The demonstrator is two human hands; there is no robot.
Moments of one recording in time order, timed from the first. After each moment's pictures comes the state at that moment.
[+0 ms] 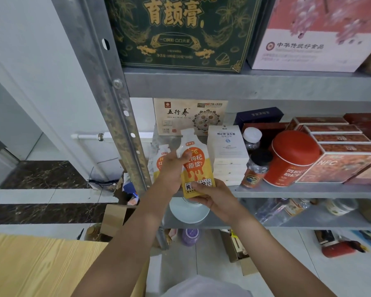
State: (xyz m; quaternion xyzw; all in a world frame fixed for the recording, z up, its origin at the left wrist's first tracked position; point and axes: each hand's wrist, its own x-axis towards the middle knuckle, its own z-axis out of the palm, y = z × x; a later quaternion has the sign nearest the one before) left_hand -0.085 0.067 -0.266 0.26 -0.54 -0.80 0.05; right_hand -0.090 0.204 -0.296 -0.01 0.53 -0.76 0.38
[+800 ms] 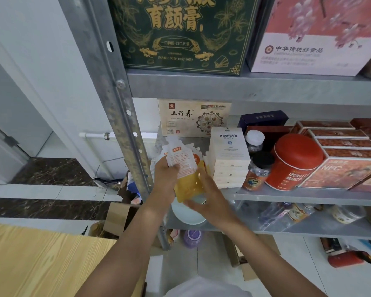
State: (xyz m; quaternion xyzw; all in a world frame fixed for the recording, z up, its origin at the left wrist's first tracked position) left_hand -0.062 0.071 -0.267 0.34 -0.60 -0.71 0.13; right_hand -0.081 0.207 -0.318 -0.29 0.83 -0.45 0.17
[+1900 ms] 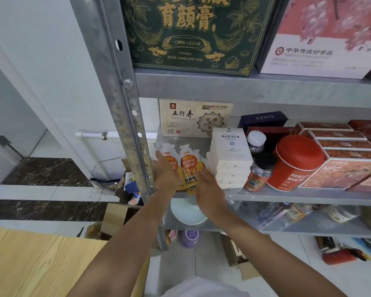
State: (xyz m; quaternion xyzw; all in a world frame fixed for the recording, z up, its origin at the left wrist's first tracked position) left_hand -0.104 0.040 -0.325 0.40 -0.83 -0.38 0.07; right_hand -0.112 0.174 -0.361 -0.27 0.95 -0.17 0.04
